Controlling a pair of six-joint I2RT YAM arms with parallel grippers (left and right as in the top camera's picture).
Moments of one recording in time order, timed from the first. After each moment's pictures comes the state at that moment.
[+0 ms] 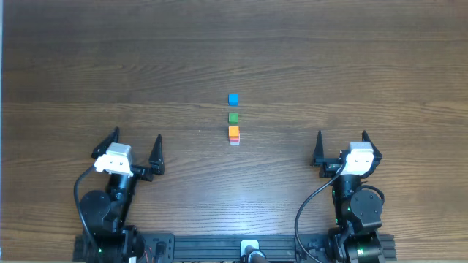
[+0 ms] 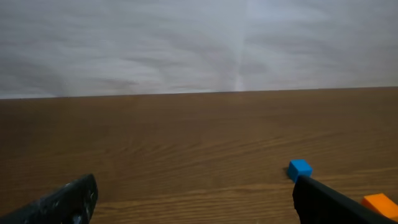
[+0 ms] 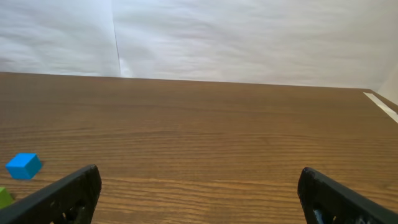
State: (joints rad) left arm 0.02 0.01 0.01 -0.04 0.20 -0.03; right arm 0.14 0.02 0.01 -0.06 0.17 -0.04
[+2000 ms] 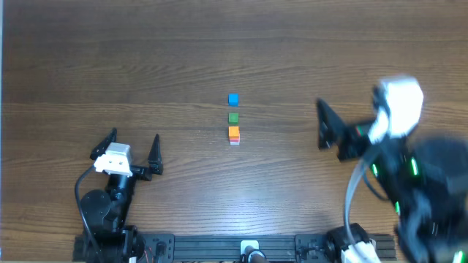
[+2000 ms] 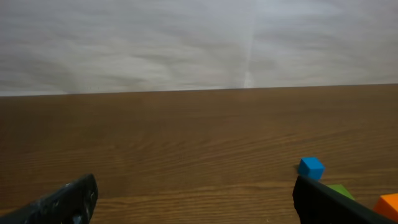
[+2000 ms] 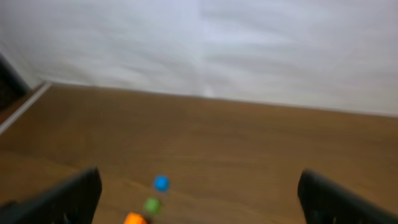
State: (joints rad) left arm 0.02 0.01 0.01 -0.06 0.17 -0.02; right arm 0.29 0.82 1.33 -0.85 -0.03 0.10
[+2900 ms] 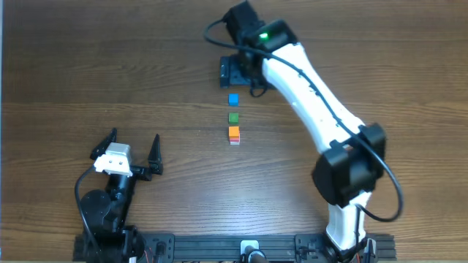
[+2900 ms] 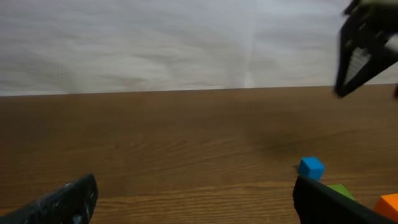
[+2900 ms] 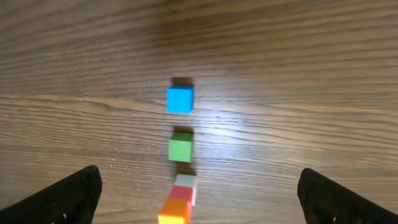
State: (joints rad) left arm 0.02 0.01 0.01 -0.06 0.17 -0.02; right arm 0.53 2.05 1.93 -1.20 0.02 0.52
